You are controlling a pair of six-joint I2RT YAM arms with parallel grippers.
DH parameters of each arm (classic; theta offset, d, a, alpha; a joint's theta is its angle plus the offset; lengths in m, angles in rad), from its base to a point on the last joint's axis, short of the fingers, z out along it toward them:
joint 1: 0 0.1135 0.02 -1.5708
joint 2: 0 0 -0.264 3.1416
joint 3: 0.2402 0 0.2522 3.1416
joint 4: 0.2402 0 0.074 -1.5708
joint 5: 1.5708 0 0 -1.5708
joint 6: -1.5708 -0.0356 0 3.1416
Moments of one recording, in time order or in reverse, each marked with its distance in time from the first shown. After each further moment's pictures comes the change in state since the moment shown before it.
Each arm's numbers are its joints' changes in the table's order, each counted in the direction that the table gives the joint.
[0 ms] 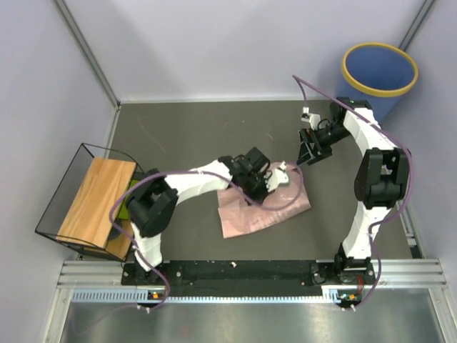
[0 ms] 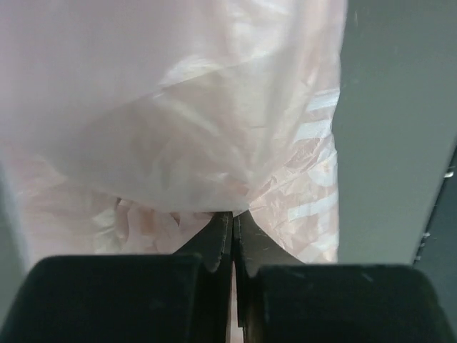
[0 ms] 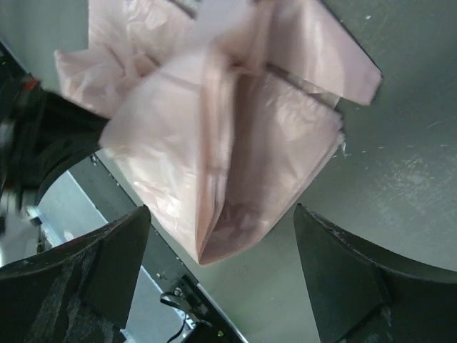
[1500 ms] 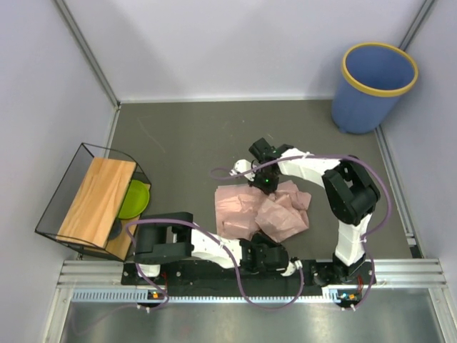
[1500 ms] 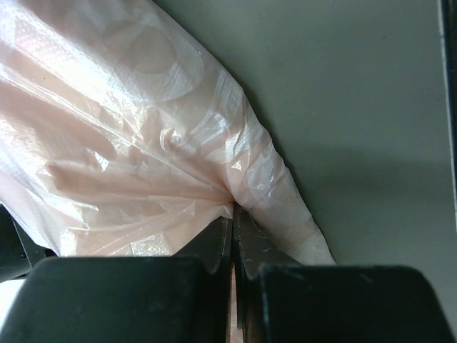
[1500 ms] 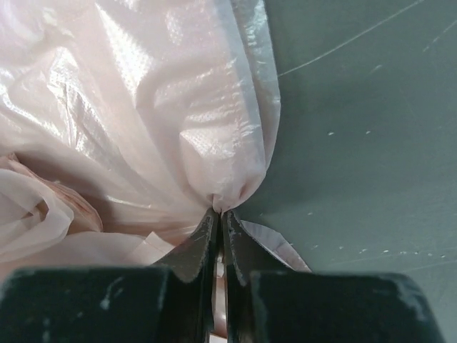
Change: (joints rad) left arm -0.697 -0.061 -0.490 -0.512 -1.114 -0.407; right arm 0.644 -0.048 -0.425 -0.596 0.566 0.189
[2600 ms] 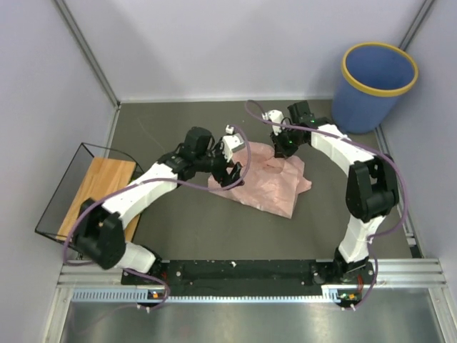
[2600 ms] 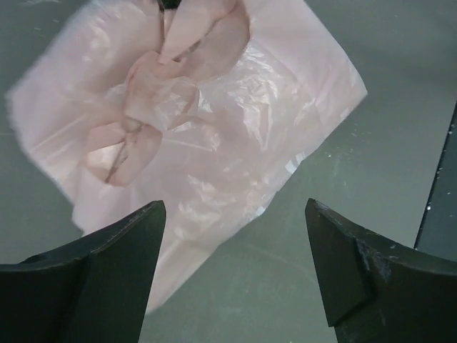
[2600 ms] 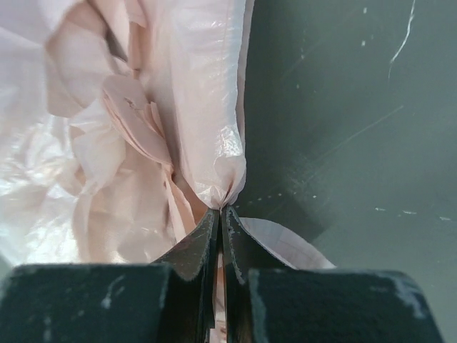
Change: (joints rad) left arm 0.946 -0.499 0.117 0.236 1.136 0.517; right arm -0.317 -0.038 0.183 -0.057 -0.205 -0.262
